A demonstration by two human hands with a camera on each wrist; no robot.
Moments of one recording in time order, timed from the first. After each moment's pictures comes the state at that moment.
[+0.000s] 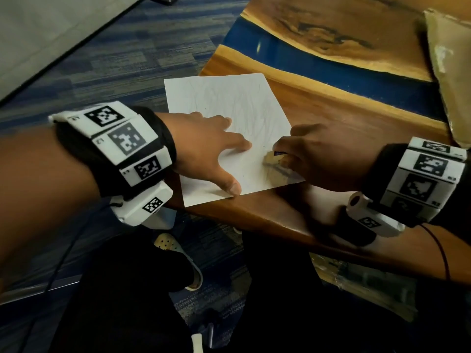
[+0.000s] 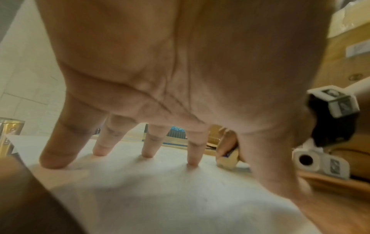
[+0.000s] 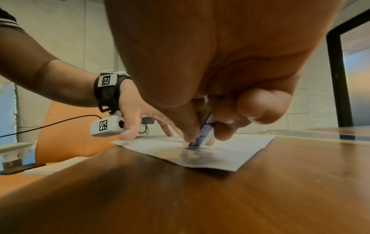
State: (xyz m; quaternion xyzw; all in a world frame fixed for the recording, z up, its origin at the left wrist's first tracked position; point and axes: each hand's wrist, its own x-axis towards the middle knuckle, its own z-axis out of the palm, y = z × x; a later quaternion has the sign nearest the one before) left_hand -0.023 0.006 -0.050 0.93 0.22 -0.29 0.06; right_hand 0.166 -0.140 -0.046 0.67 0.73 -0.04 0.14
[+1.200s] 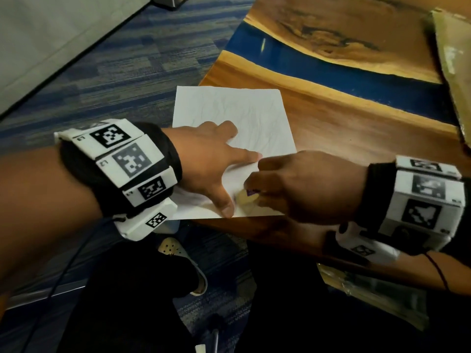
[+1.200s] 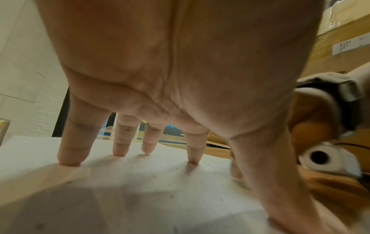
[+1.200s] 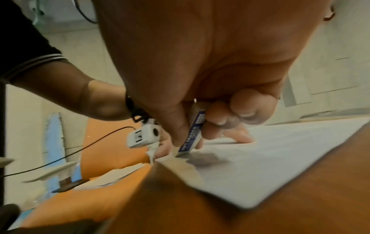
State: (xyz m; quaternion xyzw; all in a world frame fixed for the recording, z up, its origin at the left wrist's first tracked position) left_hand -0.023 -0.001 -0.046 0.94 0.19 -0.27 0.07; right_hand 0.131 -0.140 -0.049 0.56 0.81 -0.14 0.07
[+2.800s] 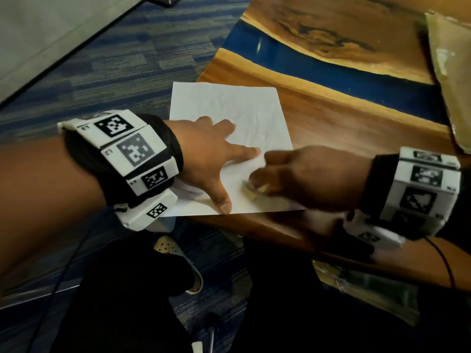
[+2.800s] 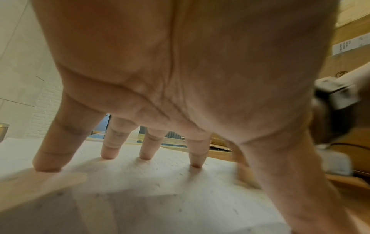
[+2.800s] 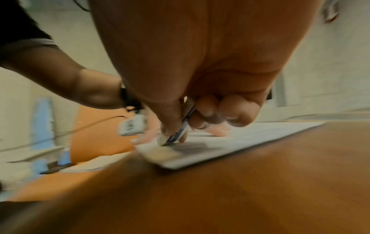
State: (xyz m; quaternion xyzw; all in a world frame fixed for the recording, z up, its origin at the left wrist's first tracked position) left_hand -0.017 0.003 -0.049 0.93 0.19 -0.30 0.03; right_hand 0.148 -0.140 -0.048 0.54 0.82 -0.11 0.11
